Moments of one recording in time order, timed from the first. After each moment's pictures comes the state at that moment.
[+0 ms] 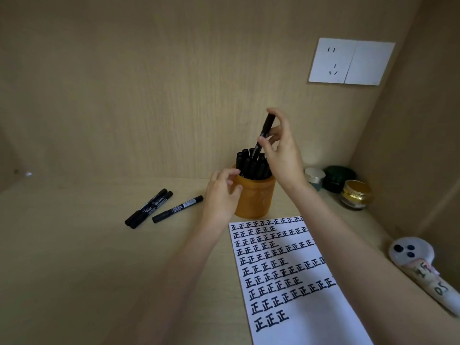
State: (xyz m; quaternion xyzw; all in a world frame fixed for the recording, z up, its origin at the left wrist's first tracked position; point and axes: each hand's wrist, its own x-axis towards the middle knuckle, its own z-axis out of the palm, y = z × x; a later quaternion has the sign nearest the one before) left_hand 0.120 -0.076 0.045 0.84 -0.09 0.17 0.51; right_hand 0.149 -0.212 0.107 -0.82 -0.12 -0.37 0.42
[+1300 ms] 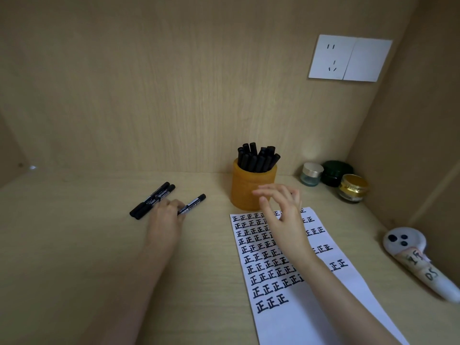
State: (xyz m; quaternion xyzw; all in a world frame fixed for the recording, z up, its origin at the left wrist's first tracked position) left_hand 0.112 0.031 -0.025 0.95 0.01 0.16 0.26; right_hand 0.048 -0.205 0.023 -0.85 -0.10 -0.28 0.43
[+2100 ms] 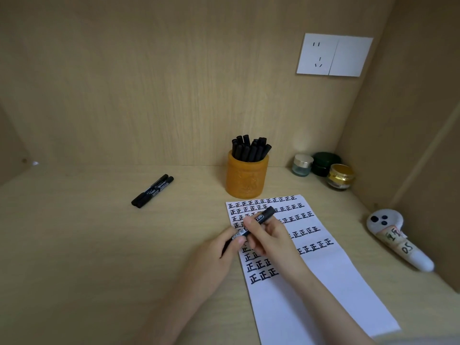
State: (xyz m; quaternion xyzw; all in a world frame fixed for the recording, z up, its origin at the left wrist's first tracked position) left_hand -0.027 -0.042 0.004 0.85 -0.19 0.01 0.48; right_hand -0.022 -0.188 0.015 -0.71 -0.06 -0.02 0.70
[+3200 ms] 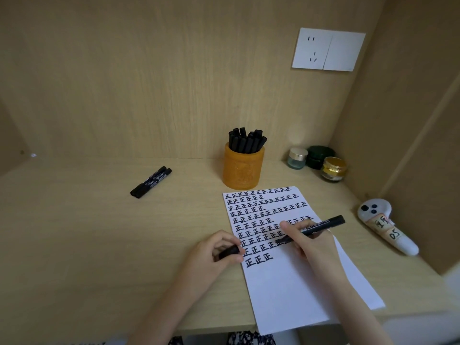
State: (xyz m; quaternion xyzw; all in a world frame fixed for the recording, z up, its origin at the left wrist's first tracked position) left_hand -0.048 -0.032 -0.017 0.81 -0.17 -0.06 0.57; right_hand -0.061 -0.246 0.003 -0.72 0.12 -0.14 0.67
